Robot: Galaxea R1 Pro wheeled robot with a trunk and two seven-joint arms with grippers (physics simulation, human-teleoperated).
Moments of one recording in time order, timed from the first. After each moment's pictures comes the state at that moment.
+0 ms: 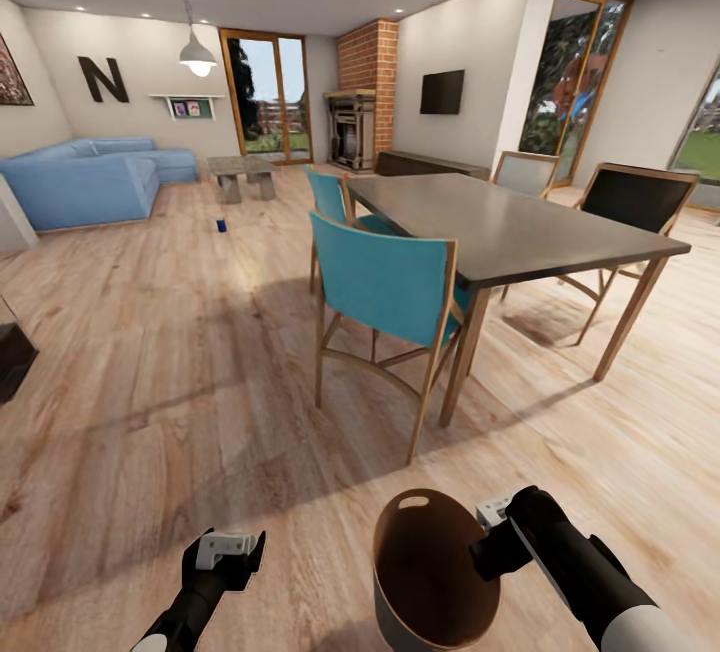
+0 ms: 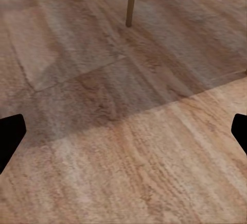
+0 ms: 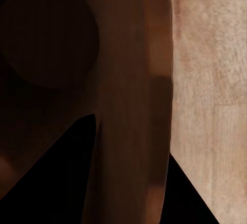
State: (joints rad) left arm -0.05 0.02 -0.02 -1.17 0.02 0.01 -0.05; right arm -0.50 -0.18 0.29 -0.92 0.11 1.04 0.48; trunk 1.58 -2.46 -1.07
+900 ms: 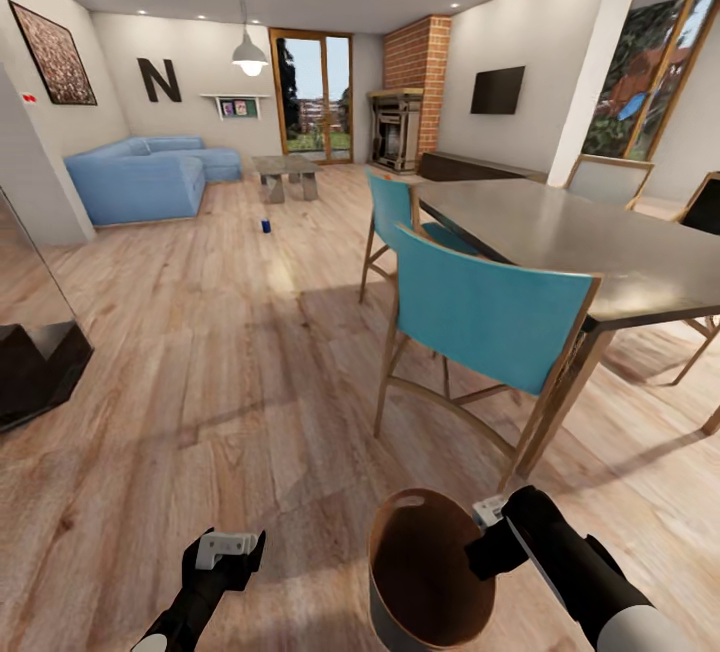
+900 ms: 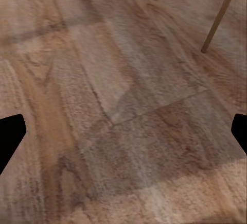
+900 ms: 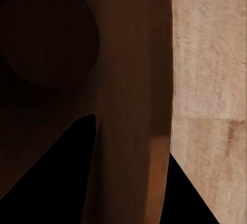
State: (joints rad) left arm -0.05 0.02 -0.02 -1.17 0.02 0.00 -0.05; right arm -0.50 -0.17 0.29 -0.92 0.11 1.03 0.49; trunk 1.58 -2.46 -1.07
